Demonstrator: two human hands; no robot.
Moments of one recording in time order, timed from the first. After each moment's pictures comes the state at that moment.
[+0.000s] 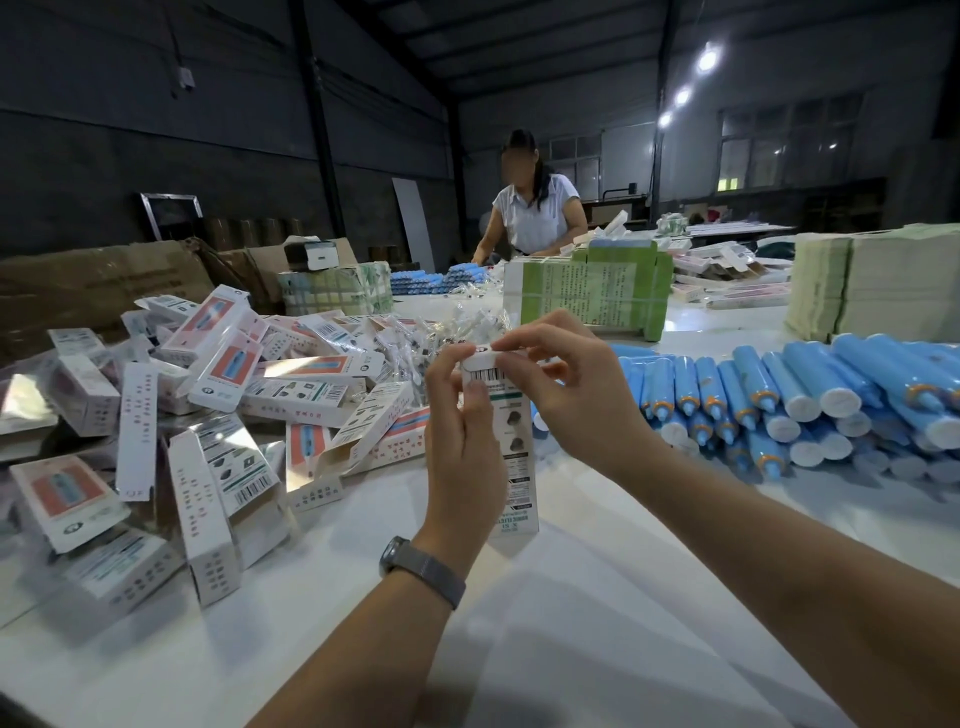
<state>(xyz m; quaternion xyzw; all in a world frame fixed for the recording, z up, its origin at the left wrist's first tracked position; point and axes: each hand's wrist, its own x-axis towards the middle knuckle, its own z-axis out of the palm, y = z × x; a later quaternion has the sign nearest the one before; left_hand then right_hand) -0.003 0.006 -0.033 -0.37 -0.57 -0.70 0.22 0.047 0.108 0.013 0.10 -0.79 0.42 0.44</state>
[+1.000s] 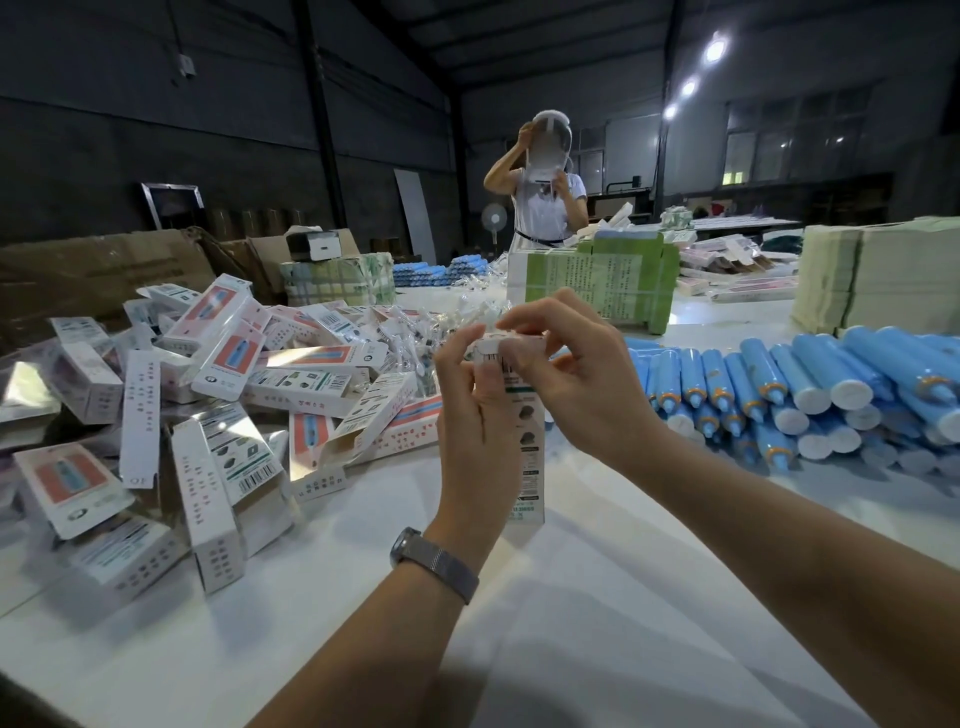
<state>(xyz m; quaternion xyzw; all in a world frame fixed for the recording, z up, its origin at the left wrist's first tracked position) -0.002 0.012 -0.034 -0.39 -0.56 -0.69 0.23 0.048 0.106 0.014 0.12 -0.79 0.36 0.48</state>
